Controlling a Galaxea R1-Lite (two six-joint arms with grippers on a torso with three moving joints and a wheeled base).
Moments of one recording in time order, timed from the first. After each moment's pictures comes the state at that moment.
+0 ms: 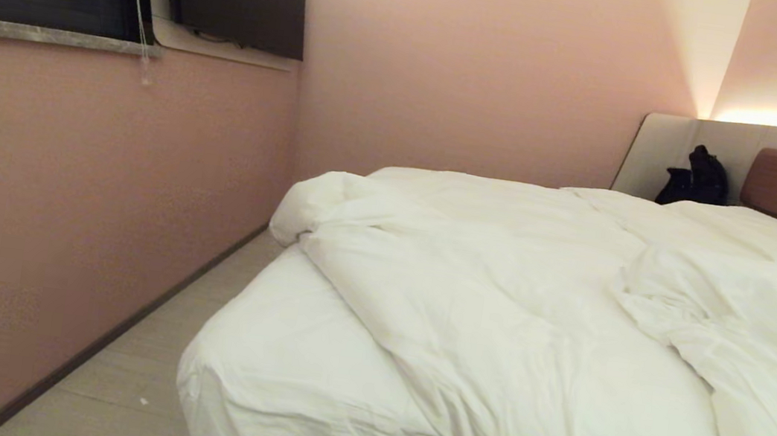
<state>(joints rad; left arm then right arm) 0.00 0.00 0.00 -0.04 0.01 -0.04 0.00 0.00 0.00 0.00 0.00 0.00</state>
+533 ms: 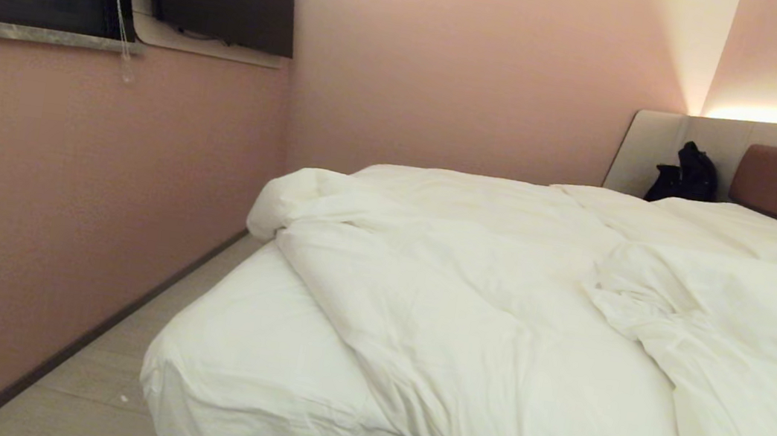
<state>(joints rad) 0.00 0.00 0.00 -0.04 0.01 -0.04 0.00 0.00 0.00 0.00 0.00 0.00</state>
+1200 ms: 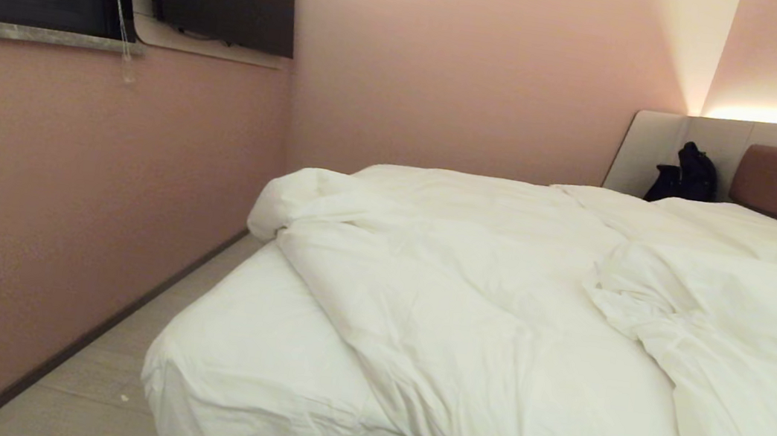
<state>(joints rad) 0.00 0.00 -0.04 -0.03 -0.01 -0.04 0.00 0.00 0.00 0.00 0.00 0.00</state>
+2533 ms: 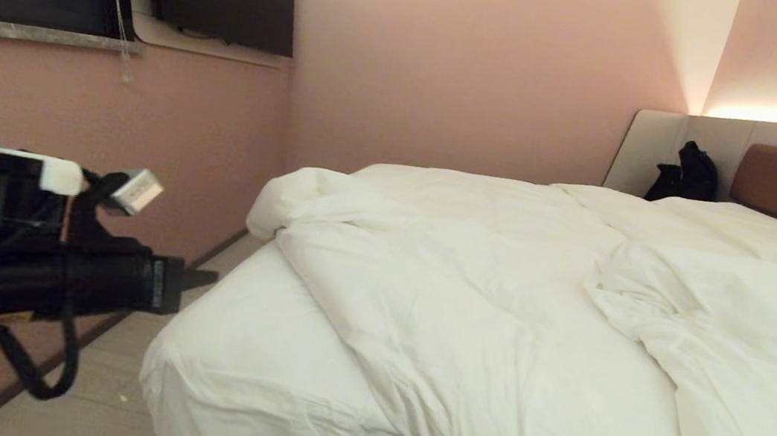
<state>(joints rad) -0.12 1.58 -0.72 -0.35 -0.41 -0.14 0.00 0.00 0.00 0.00 0.00 0.00</state>
